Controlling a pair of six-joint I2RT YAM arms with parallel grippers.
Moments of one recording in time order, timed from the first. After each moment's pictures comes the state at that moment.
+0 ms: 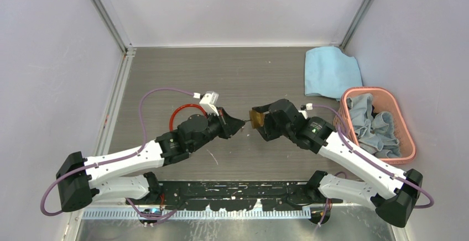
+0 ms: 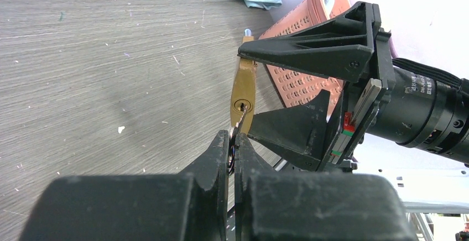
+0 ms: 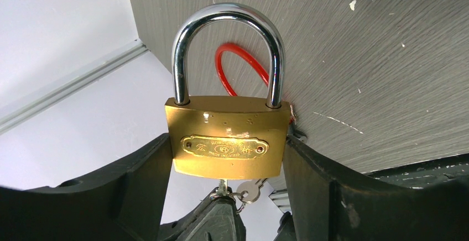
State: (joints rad) left arm -1.07 1.09 0.72 0.19 -0.25 -0.81; right arm 0.84 0.99 0.94 -0.73 0.30 1.96
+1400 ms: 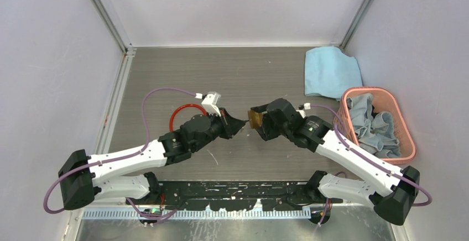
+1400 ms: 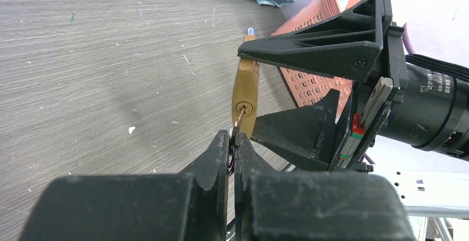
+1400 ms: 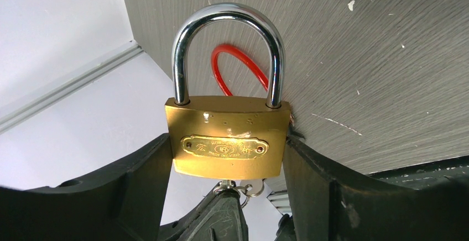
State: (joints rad) left arm -1.08 1.12 0.72 0.20 -0.27 -0.78; right arm 0.84 1.01 0.94 -0.71 0.29 1.96
